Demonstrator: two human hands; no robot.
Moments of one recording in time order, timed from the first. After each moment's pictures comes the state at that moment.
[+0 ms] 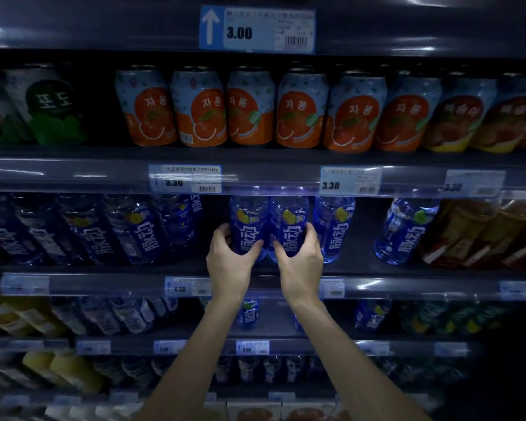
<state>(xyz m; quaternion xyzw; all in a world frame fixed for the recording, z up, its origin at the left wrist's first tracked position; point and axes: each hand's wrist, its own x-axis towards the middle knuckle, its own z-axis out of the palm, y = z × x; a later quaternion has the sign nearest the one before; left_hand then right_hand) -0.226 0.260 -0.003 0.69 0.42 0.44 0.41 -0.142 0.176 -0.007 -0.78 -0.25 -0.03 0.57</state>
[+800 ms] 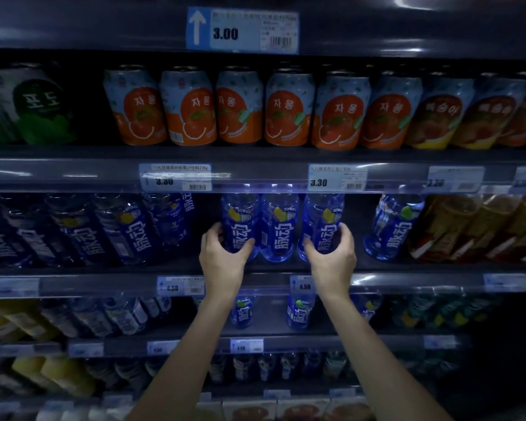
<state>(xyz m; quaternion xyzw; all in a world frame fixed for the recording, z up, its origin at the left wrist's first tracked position) -0.228 0.257 0.000 0.69 0.41 0.43 0.40 -0.094 0.130 -0.008 -0.75 -0.19 -0.07 0.63</state>
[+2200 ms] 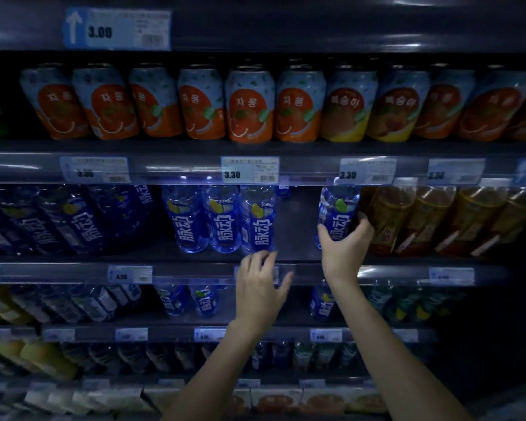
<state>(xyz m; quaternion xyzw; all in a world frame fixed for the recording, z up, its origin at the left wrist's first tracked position) -0.145 0.106 -0.036 0.89 0.30 0.32 0.14 0.007 0.043 -0.003 -0.76 -0.17 -0.14 0.61</state>
